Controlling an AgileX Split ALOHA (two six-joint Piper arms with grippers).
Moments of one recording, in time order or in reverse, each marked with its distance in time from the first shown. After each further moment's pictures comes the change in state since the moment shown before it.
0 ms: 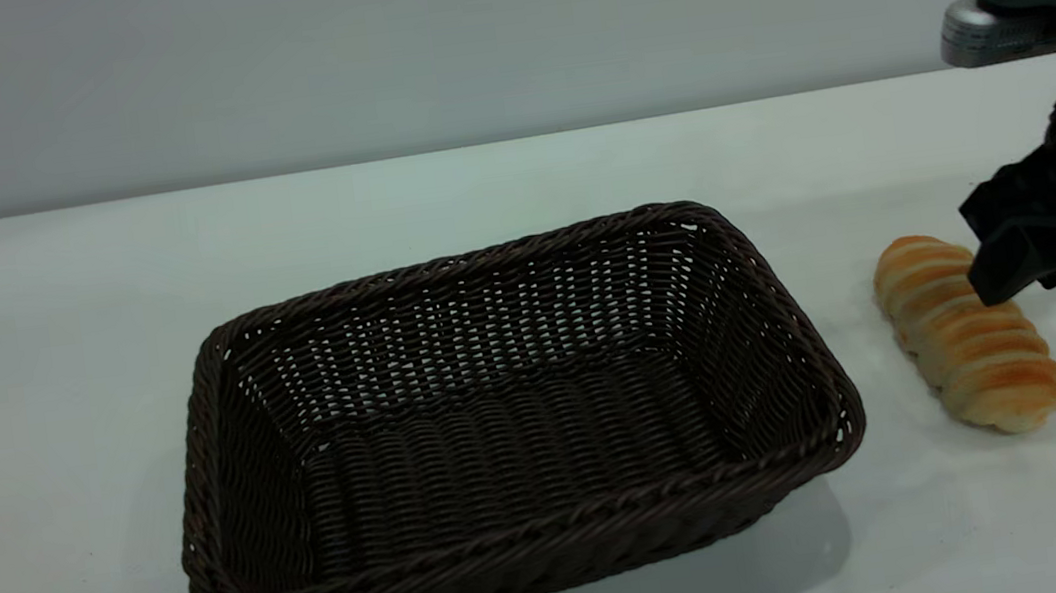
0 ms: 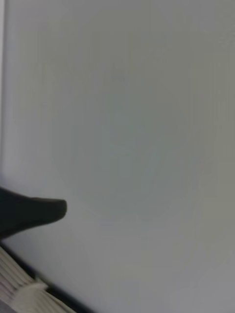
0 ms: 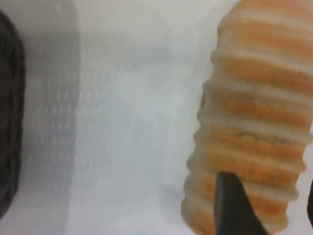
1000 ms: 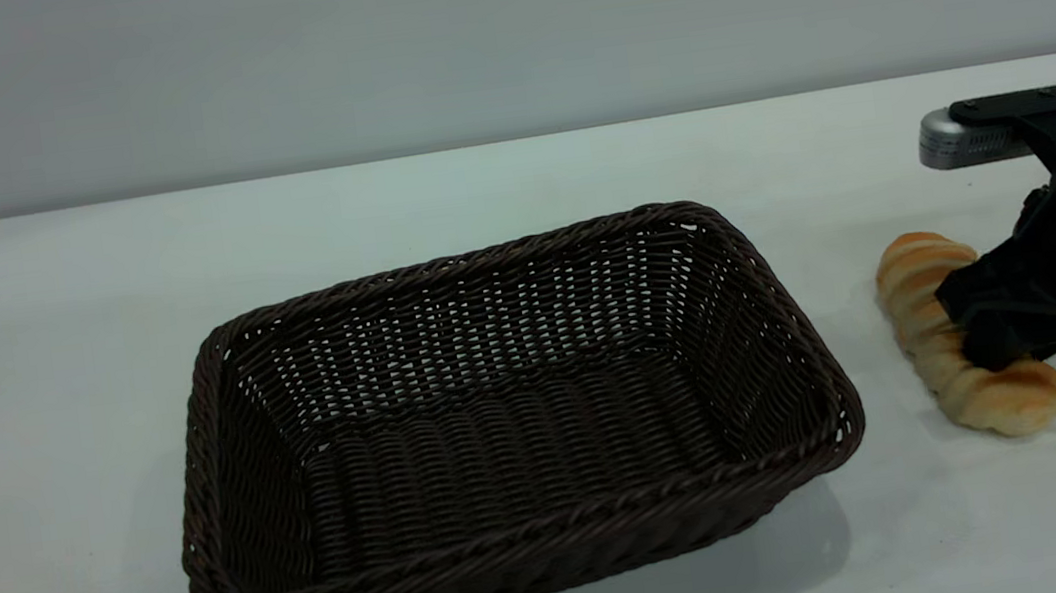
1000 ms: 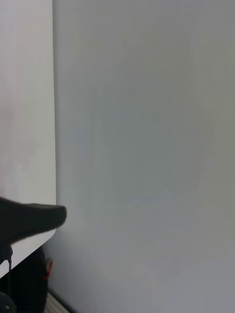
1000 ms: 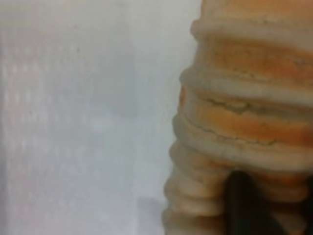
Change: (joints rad) left arm -0.003 0.039 0.000 0.000 0.141 0.123; right arm 0.000 0.223 -0.076 0.039 -0.053 -0.010
